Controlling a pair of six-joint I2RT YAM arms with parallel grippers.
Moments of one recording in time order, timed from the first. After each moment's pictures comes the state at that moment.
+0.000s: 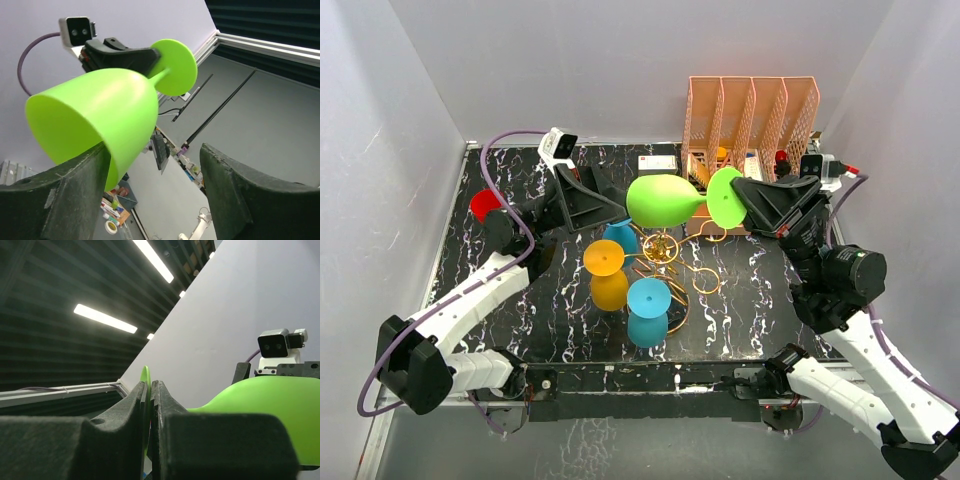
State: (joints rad) left arm -0.59 1.22 0.96 1.14 0.80 -1.66; right arm 0.58 0.73 0.91 0.65 -0.21 1.54
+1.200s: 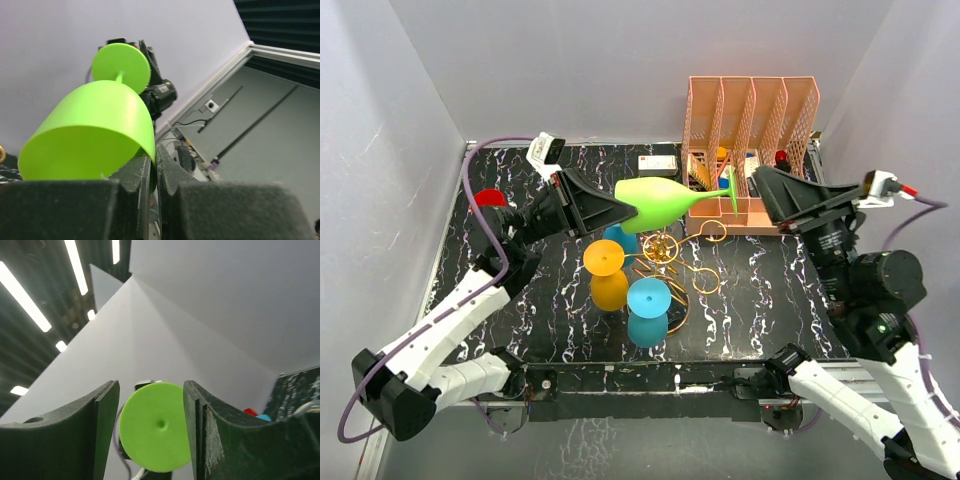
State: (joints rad) left arm -0.63 1.07 0.96 0.82 0.71 -1.43; right arm 0.58 0.62 1.04 0.09 0.09 1.16
